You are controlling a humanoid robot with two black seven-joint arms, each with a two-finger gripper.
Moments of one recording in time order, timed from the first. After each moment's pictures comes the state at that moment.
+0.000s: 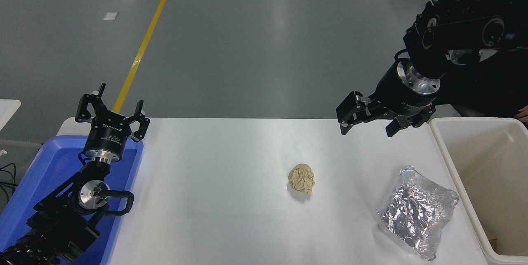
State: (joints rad) left arm -0.54 0.24 -0.95 -0.52 0.00 -0.56 -0.50; right arm 2.22 -0.13 -1.34 1.37 0.02 0.71 0.09
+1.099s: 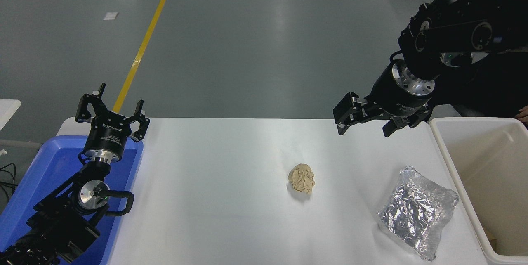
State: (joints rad) left arm -0.54 0.24 -0.95 -0.52 0.00 -0.56 -0.50; right arm 2.21 -0.11 -1.35 1.35 0.04 0.71 0.09
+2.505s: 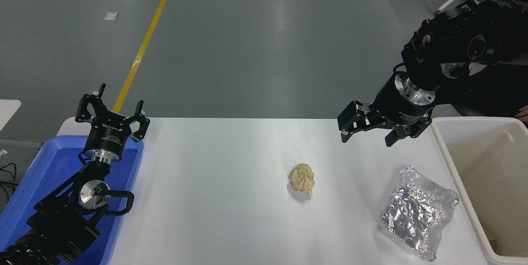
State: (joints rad) left arm -0.54 0.24 -0.95 -0.52 0.00 -0.56 -0.50; right arm 2.05 -0.20 -1.35 1.31 0.04 0.71 0.09
